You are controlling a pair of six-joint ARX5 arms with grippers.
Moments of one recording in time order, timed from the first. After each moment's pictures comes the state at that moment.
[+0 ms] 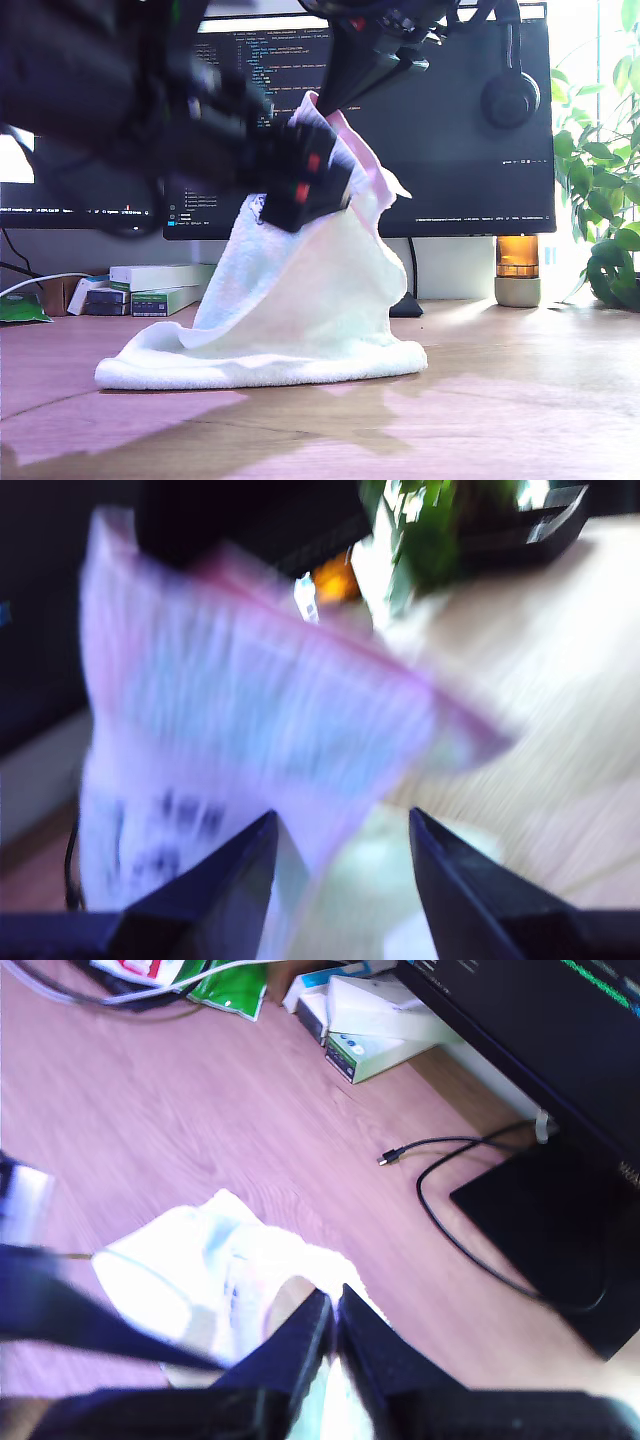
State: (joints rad) left arm -0.94 1.56 0.47 0.88 -0.29 0.24; right arm 0.73 1.40 1.13 -0.31 -0.01 -0.23
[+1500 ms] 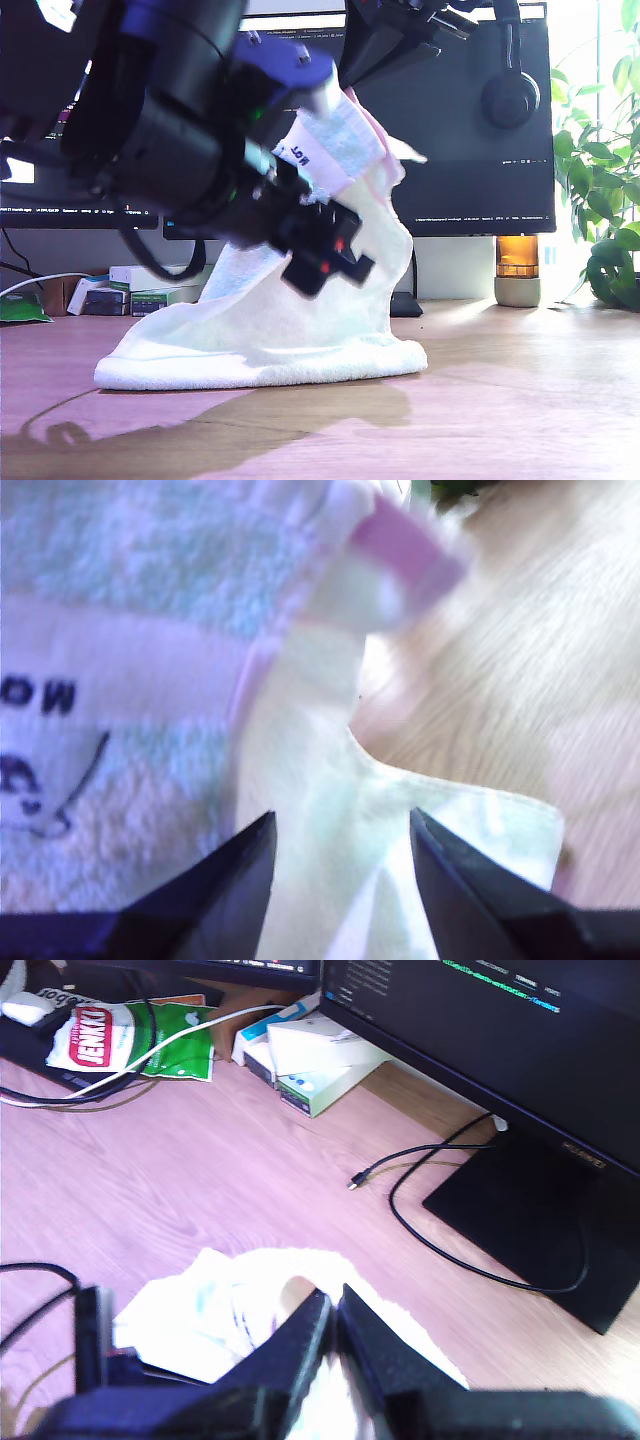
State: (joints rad) left arm -0.94 1.69 0.61 0.81 -0.36 0.32; right arm 0.68 1.40 1.19 -0.32 -0.02 -0.08
